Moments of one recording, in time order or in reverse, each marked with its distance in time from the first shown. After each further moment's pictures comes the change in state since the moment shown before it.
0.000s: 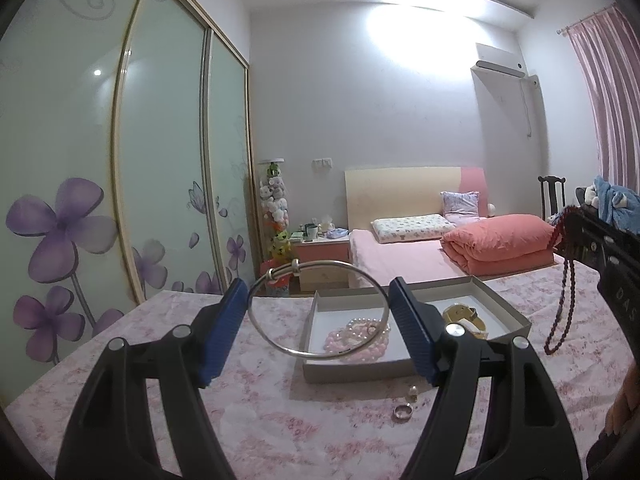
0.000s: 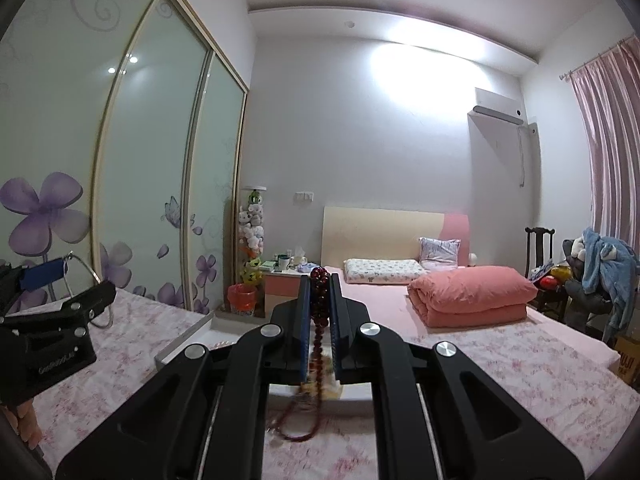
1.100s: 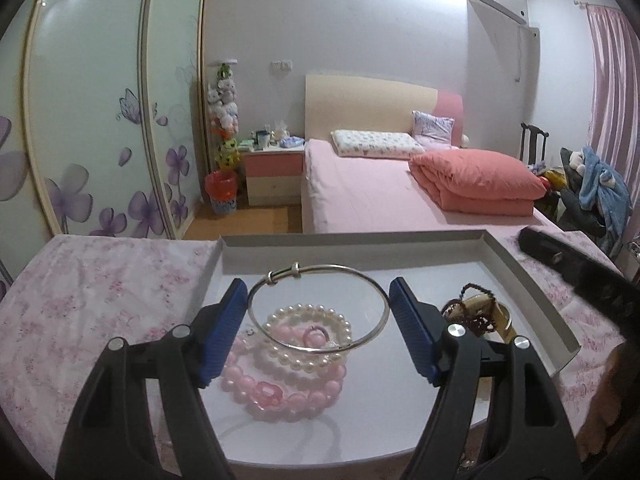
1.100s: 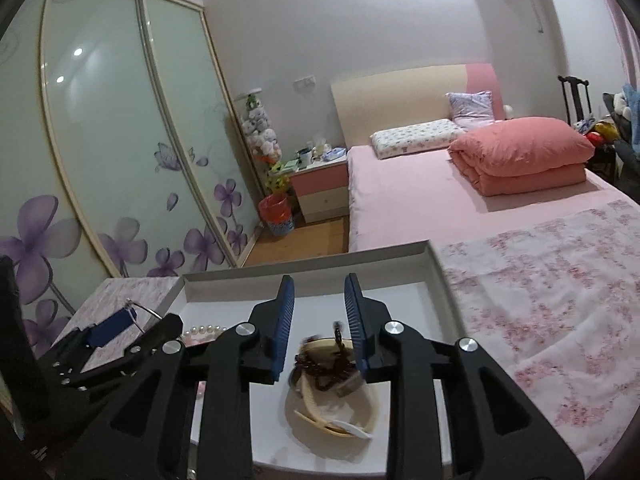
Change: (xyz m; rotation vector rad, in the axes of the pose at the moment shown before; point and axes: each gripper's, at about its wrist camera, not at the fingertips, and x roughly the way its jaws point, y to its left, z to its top) left arm 0.220 -0.043 -0.030 -0.043 0.368 -0.180; right arm 0.171 -0.039 -0.052 0.304 0.447 0.130
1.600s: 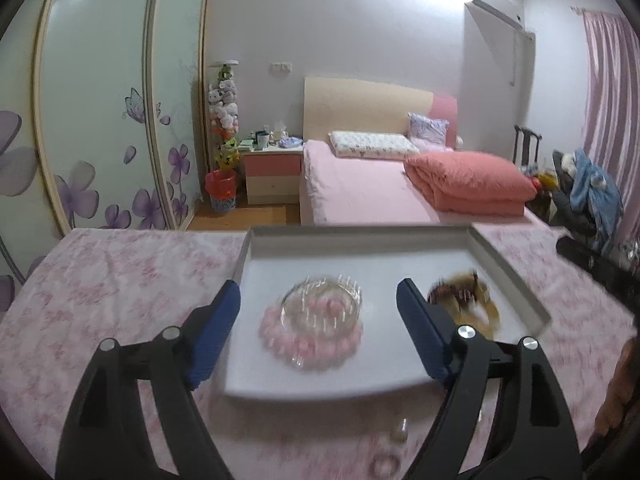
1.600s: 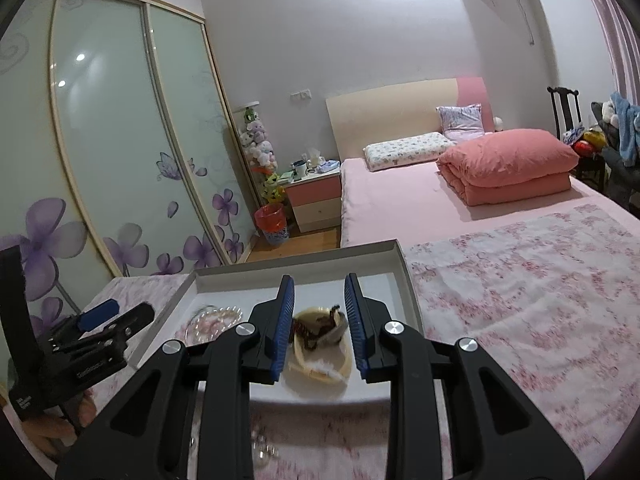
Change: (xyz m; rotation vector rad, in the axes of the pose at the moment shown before) left arm -0.068 0.022 -0.017 0.009 0.006 -0.023; right arm -0.060 -0.008 -0.008 -0.014 -0.027 -0.003
